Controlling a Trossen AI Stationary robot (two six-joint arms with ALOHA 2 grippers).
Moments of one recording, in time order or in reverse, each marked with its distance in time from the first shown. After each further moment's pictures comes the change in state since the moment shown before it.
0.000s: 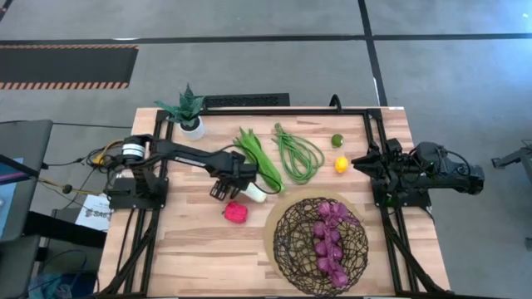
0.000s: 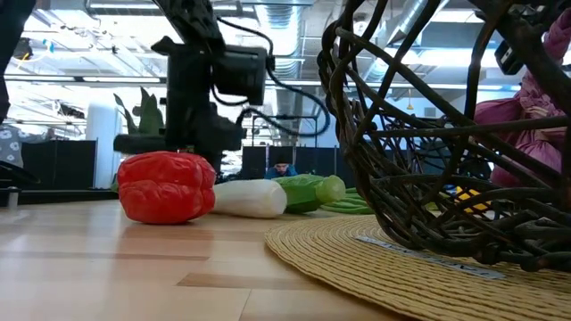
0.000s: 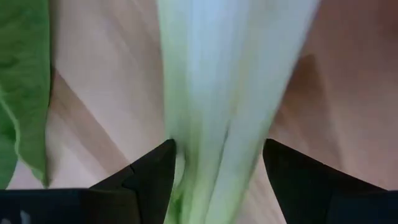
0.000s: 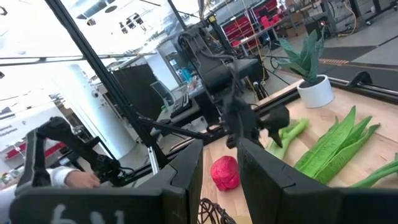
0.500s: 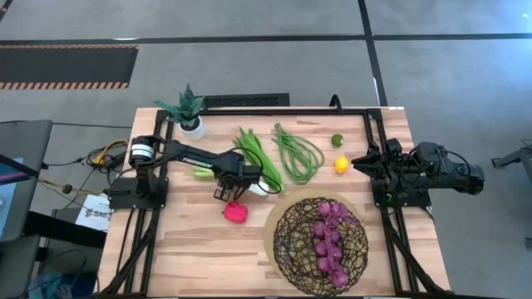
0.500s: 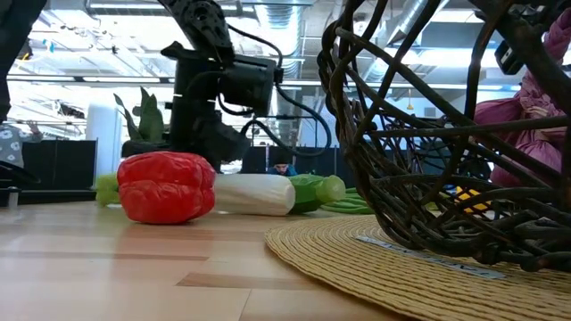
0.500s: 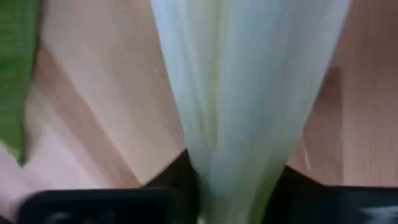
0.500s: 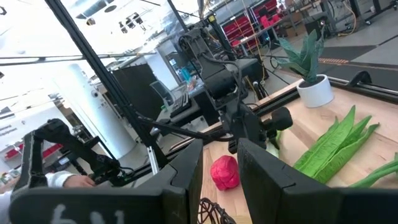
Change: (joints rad) left arm 0.002 0.063 0.065 -0.067 -0.016 -0.167; right arm 0.000 0.000 0.000 0.000 0.000 0.000
